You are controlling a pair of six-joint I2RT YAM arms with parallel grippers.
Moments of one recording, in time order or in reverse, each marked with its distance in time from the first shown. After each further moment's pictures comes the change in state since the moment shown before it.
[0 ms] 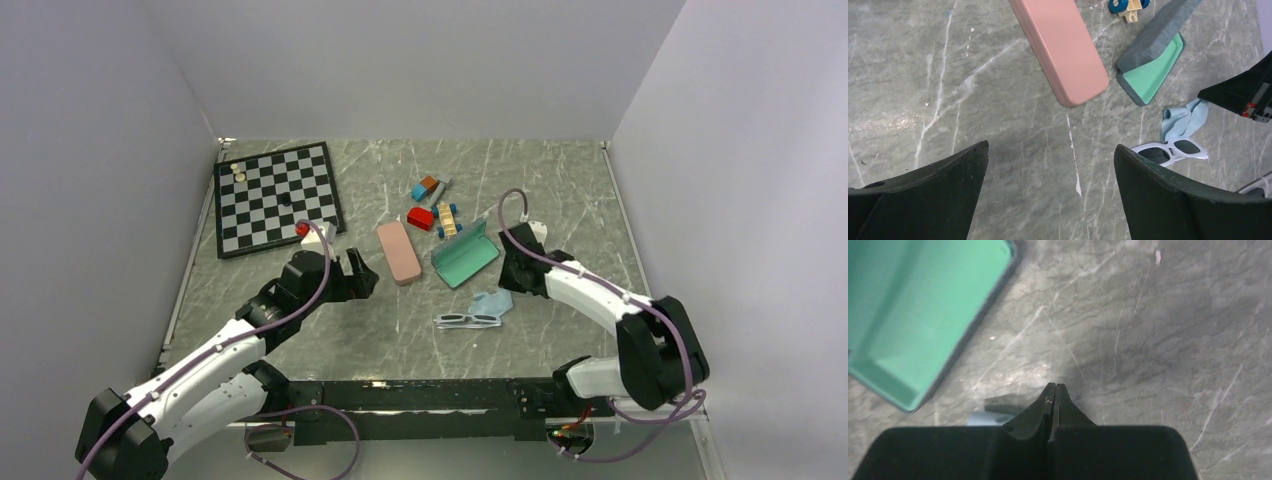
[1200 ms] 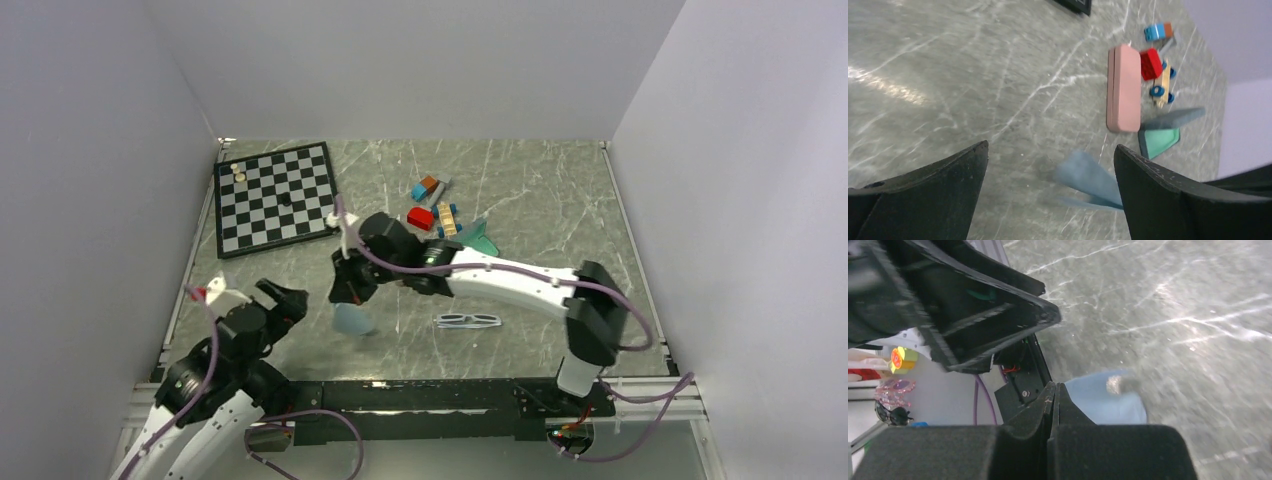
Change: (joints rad) left arm 0.001 -0.647 0.051 -0.732 -0.357 -0.417; right arm 0.653 0.290 0.673 0.192 -0.582 -0.224
